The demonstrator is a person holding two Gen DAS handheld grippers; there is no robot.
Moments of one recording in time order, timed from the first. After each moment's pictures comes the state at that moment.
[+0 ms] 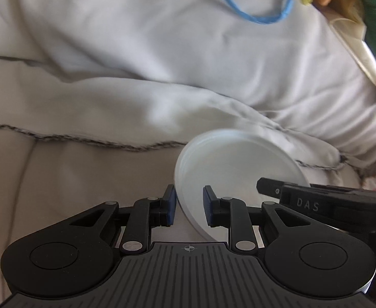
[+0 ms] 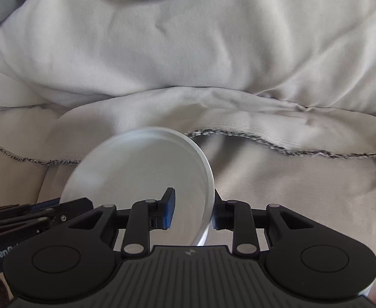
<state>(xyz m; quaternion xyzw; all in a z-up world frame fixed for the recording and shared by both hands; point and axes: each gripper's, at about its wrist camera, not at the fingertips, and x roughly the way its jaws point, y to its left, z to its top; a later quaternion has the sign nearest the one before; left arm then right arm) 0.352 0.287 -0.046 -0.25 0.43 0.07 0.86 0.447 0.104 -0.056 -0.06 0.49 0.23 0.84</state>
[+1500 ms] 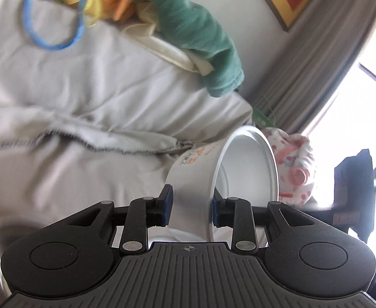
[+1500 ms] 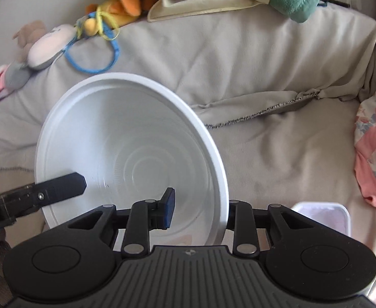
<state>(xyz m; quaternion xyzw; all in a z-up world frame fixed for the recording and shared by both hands) 0.230 0.123 0.038 -0.26 0.29 -0.18 0.90 0.309 -0.133 0.036 0.04 0.43 0.20 0.88</state>
